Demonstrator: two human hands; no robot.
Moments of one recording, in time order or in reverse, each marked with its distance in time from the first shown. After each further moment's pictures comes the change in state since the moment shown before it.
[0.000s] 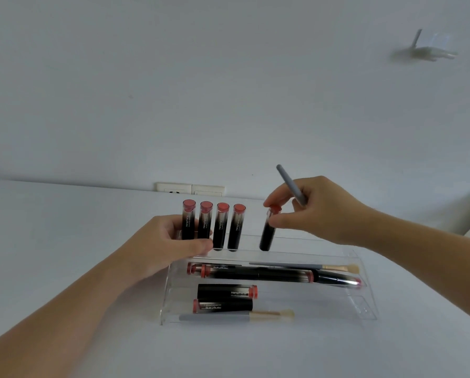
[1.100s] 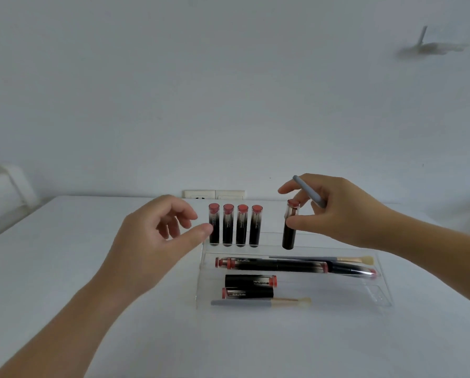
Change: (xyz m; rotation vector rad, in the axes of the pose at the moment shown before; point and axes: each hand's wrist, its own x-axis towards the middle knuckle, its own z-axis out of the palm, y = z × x) left_hand -0.071 0.054 -0.016 0.268 0.523 0.256; right_hand -0.026 -0.023 -0.004 -0.018 0.076 -0.008
